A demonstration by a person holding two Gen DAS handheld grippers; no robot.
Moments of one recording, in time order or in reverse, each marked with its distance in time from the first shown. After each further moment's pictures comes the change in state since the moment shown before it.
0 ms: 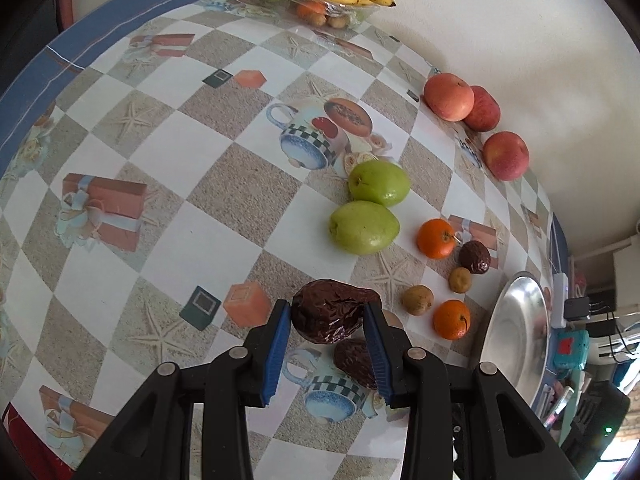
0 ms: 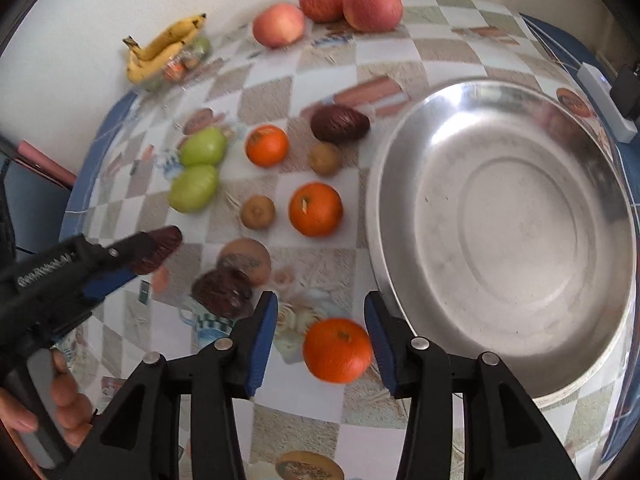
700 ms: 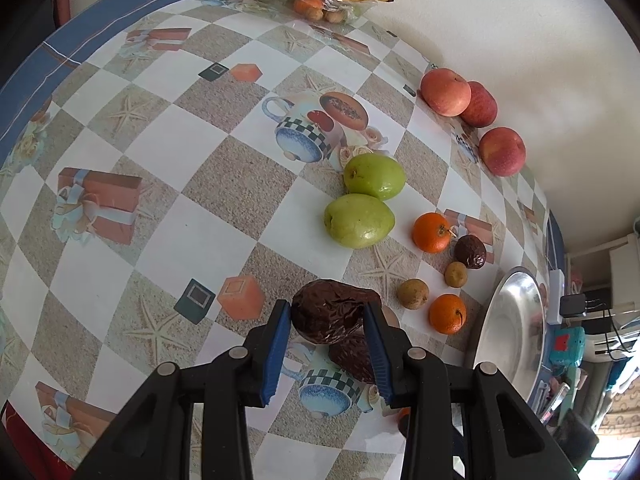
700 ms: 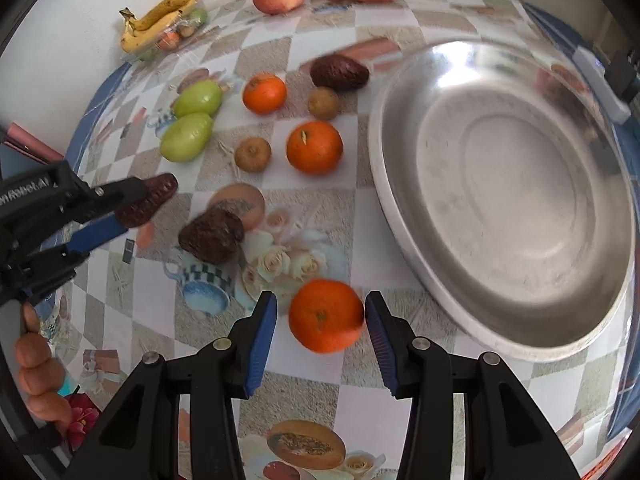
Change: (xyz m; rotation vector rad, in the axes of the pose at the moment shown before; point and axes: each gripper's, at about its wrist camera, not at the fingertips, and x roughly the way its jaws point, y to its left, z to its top) left arm 0.002 -0.001 -0.001 -0.003 0.016 -0.012; right arm 0.007 0.001 -0.033 -0.013 0.070 -0.048
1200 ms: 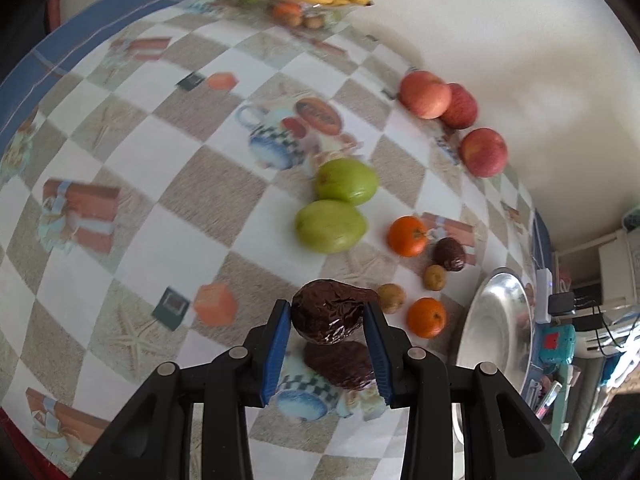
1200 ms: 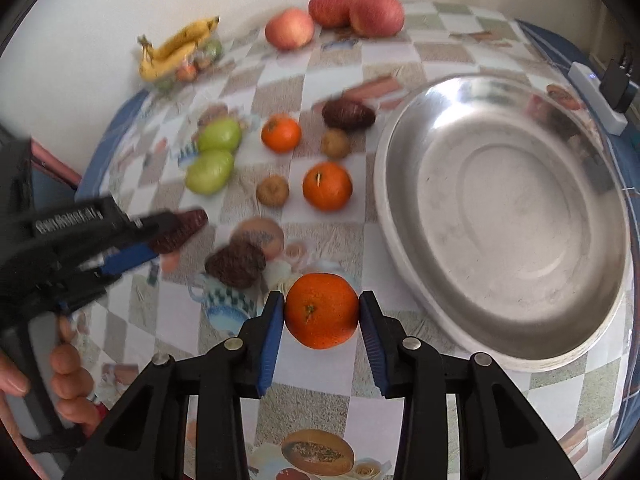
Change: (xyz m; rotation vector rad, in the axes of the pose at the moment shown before) left arm -0.002 -0.016 0.001 0.038 -0.029 -0.051; right arm -0.032 -0.003 0.004 0.009 -0.146 0.061
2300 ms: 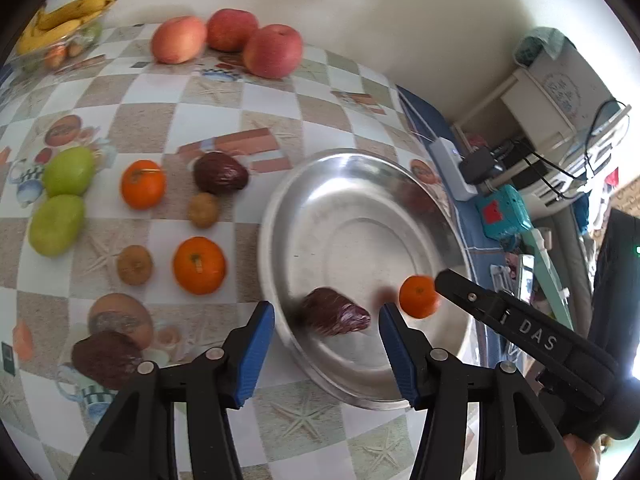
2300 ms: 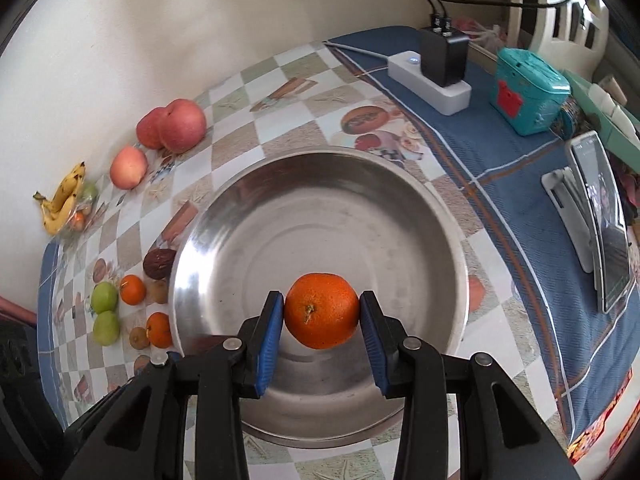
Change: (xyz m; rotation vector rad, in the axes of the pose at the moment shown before) left arm 0.039 -0.134 -0.068 0.473 0.119 -0.224; right arm -0.044 -0.133 0.030 0.384 -0.167 -0.219
